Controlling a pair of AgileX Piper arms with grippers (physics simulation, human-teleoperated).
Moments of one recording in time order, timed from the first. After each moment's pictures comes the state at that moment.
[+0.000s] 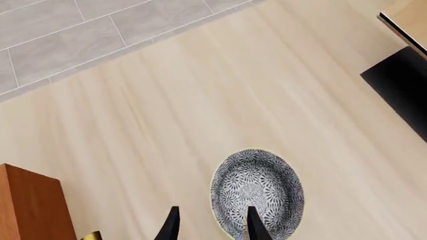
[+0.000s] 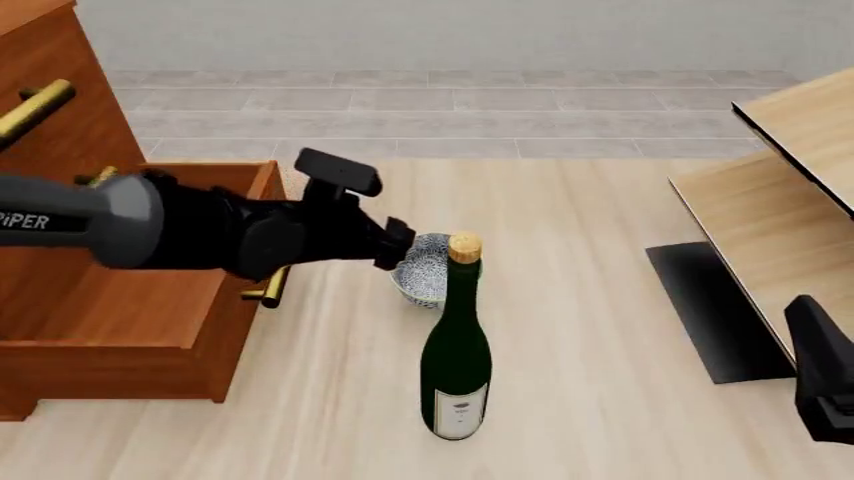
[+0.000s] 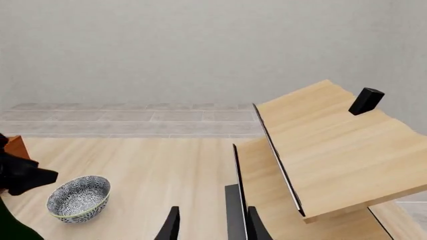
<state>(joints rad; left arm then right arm) -0.55 1.76 -0.94 -0.12 -0.05 0.00 0.00 -0.01 0.01 0.00</state>
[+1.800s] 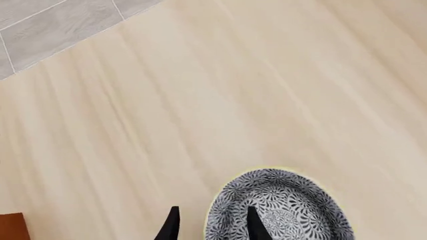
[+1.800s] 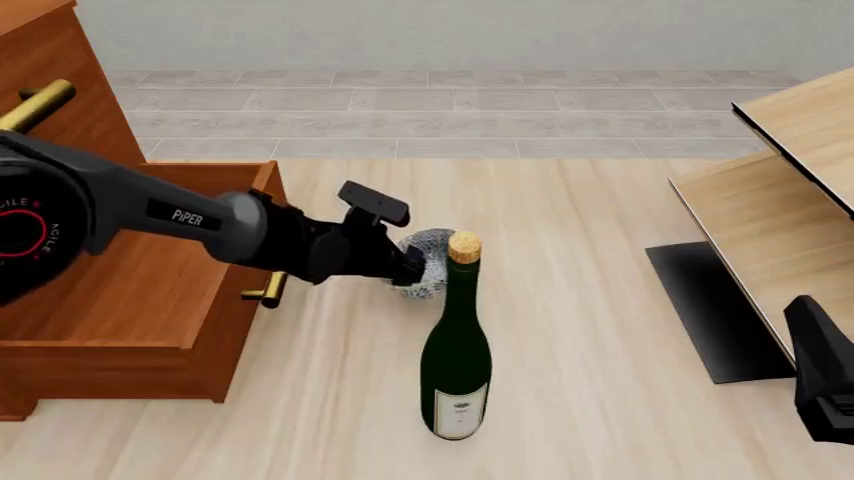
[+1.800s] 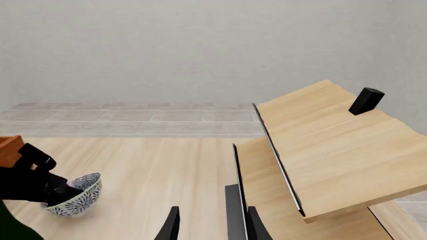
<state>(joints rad) -0.52 2.08 -1.14 -0.11 0.05 0.00 0.00 -0.01 0.00 0.00</state>
